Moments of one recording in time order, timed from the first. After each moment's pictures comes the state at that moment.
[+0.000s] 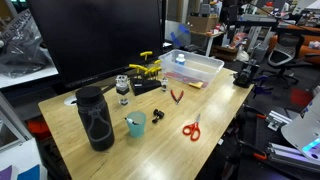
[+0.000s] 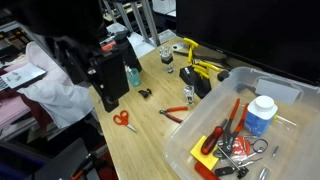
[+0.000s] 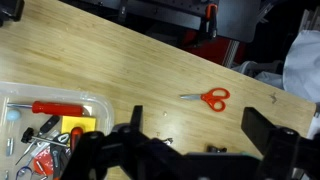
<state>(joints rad) -0.01 -0.28 -0.25 -2.23 0.08 1.65 -0.45</state>
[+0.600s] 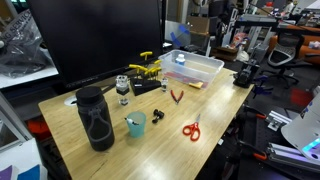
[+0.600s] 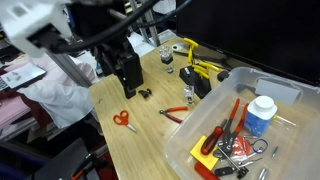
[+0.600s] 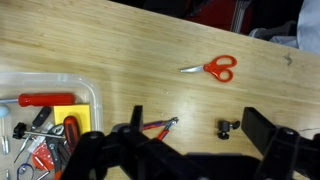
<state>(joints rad) -0.01 -0.18 -0.16 -2.25 0.15 1.83 -0.25</state>
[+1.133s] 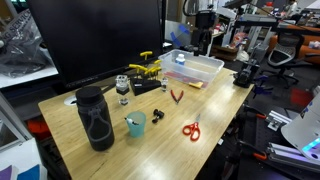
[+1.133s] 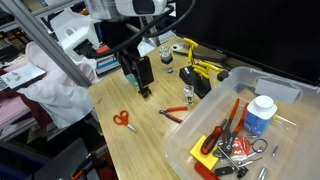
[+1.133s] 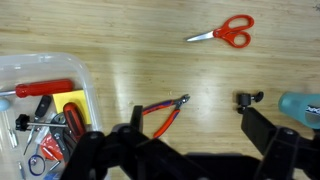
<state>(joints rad) -0.01 -0.09 -0.08 -2.25 0.13 2.02 -0.06</state>
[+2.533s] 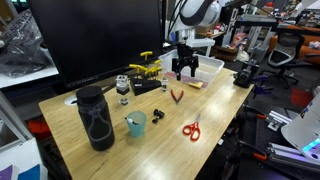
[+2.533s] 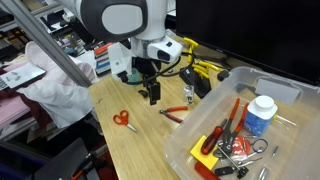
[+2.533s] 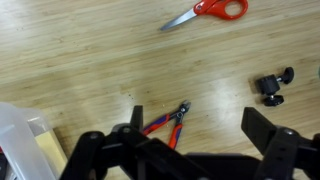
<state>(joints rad) 0.01 0.25 -0.02 -2.13 0.20 2.12 0.24</state>
